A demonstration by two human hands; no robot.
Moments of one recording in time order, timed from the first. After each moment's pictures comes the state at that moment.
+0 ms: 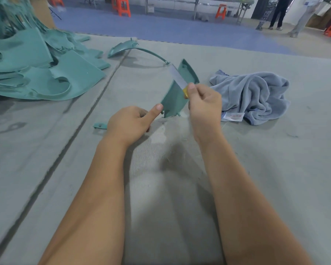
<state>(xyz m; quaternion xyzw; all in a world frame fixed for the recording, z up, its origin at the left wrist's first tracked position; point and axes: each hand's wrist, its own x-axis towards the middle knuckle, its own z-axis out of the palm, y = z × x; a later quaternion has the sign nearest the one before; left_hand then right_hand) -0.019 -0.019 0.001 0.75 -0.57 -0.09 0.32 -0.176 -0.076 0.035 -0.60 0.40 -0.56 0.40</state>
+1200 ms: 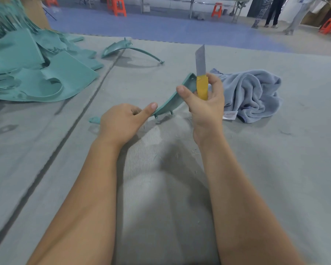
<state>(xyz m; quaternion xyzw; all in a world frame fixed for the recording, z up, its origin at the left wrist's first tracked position) -0.022 -0.019 0.006 0.76 -0.56 -0.04 0.33 -0.192 -0.080 0.032 -0.50 0.31 -0.62 0.52</state>
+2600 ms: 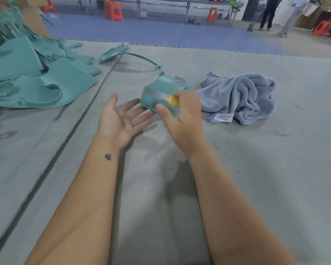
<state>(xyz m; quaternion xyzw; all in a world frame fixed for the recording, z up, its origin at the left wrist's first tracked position) -0.023 -0.027 0.018 0.39 -0.20 -0.59 0.68 -0.181 -0.068 0.010 -0.78 0.37 -0.50 0.10</state>
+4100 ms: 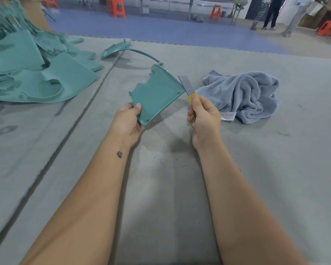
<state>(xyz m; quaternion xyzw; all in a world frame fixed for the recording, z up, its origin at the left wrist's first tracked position) -0.043 -0.043 0.007 0.46 -0.18 -0.50 0.71 -0.197 -0.094 0.000 -0.43 0.37 -0.60 0.56</state>
